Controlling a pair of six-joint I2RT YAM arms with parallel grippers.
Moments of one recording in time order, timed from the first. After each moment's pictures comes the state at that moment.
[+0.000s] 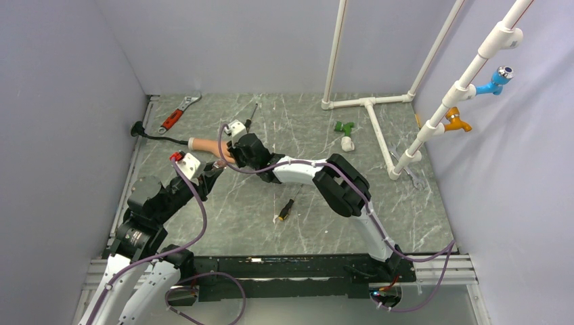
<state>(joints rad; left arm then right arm) -0.37 0.45 0.71 -0.32 0.28 0.11 0.92 2.27 1.59 0.29 0.13 0.08</state>
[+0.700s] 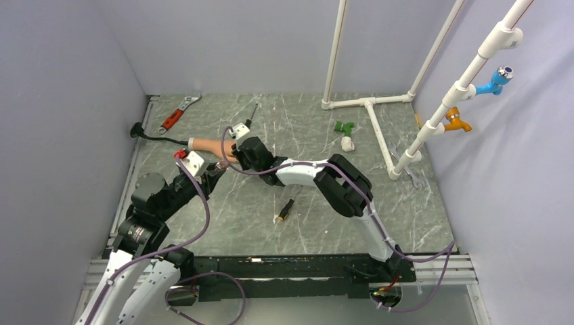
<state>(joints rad) -0.37 0.48 0.71 -0.32 0.29 0.11 0.92 2.25 1.52 0.32 0.17 0.09</state>
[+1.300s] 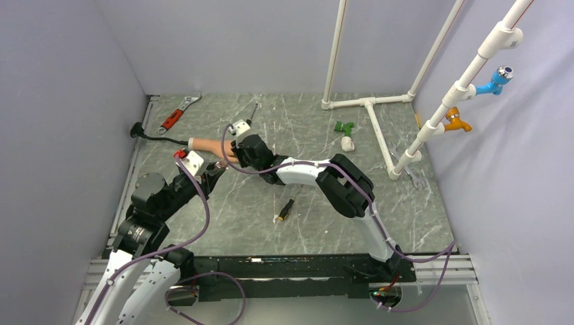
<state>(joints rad) -0.37 0.48 0.71 -0.32 0.28 0.11 0.92 2.22 1.51 0.34 0.17 0.10</state>
